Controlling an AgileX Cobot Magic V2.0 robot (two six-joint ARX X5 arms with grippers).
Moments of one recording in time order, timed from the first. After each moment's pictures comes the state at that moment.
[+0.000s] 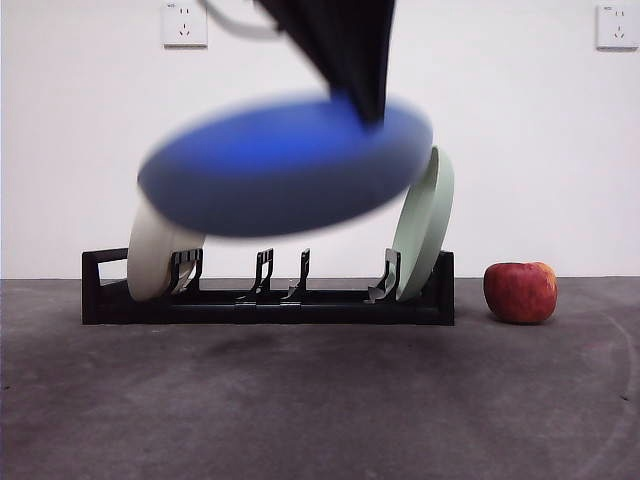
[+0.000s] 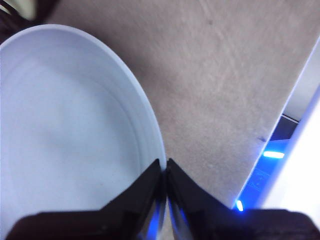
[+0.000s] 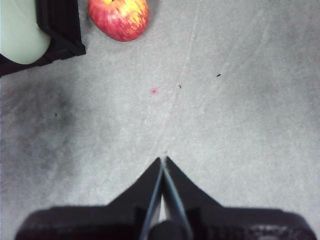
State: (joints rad) left arm -1.08 1.63 1.48 -0.98 -0.20 0.00; right arm -0.03 1.02 0.99 -0.94 -0.15 0.21
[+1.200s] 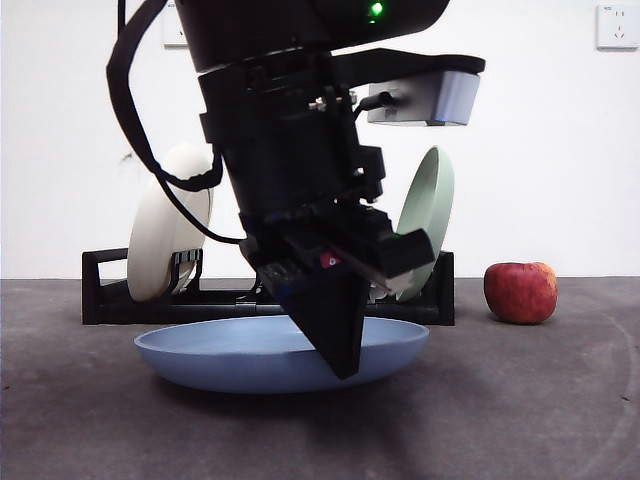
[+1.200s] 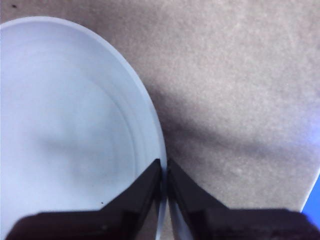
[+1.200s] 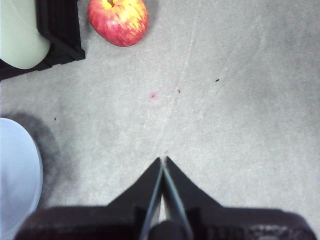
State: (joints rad) left arm -1.08 1.69 1.08 -0.55 -0.21 0.14; right arm -0.03 1.02 0.99 -0.93 -0.14 0.21
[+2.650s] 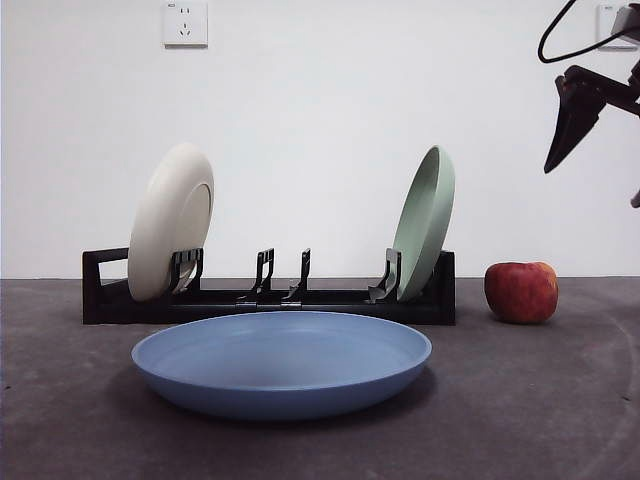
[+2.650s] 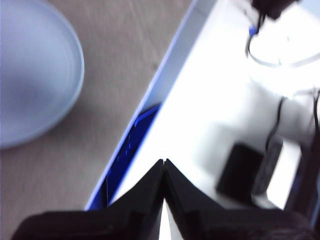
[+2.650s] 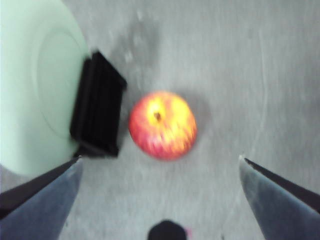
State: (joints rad) left arm -1.08 1.04 1.08 -1.06 0.19 -0.12; right arm -0.03 1.40 0.99 -0.29 -0.29 0.15
